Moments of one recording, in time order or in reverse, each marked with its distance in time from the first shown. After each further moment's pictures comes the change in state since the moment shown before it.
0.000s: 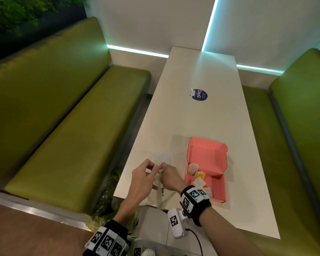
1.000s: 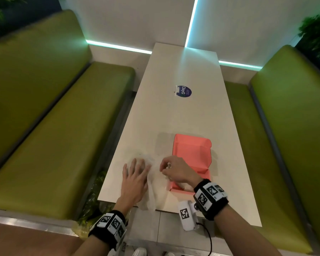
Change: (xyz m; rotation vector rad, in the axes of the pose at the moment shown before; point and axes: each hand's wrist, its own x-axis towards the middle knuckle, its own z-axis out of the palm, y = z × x) left_hand 0.046 -0.113 0.032 1.175 -0.229 0.387; right_hand -0.031 0.023 -0.073 0.074 0.009 -0.048
